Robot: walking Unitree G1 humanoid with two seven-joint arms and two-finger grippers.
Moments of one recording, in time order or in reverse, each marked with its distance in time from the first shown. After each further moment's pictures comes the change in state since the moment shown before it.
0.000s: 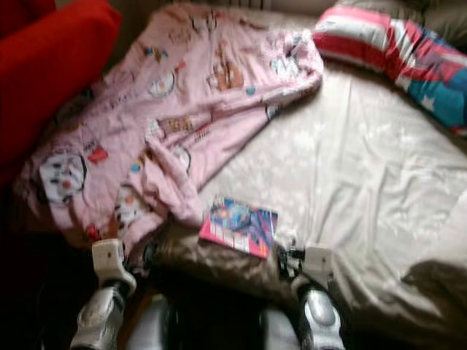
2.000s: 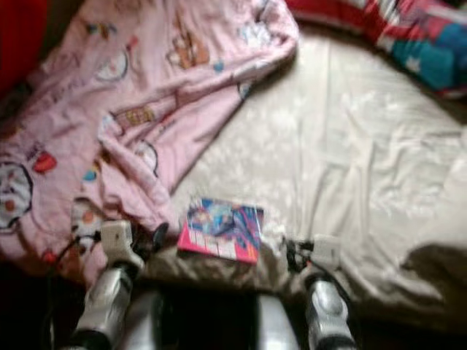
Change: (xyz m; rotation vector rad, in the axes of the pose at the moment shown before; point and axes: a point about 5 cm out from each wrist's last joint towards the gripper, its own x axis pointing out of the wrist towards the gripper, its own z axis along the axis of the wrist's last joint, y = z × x) left arm 0.009 -0.007 0.016 -0.009 -0.049 -0.060; right arm 0.021 0.001 0.029 0.018 -0.029 -0.006
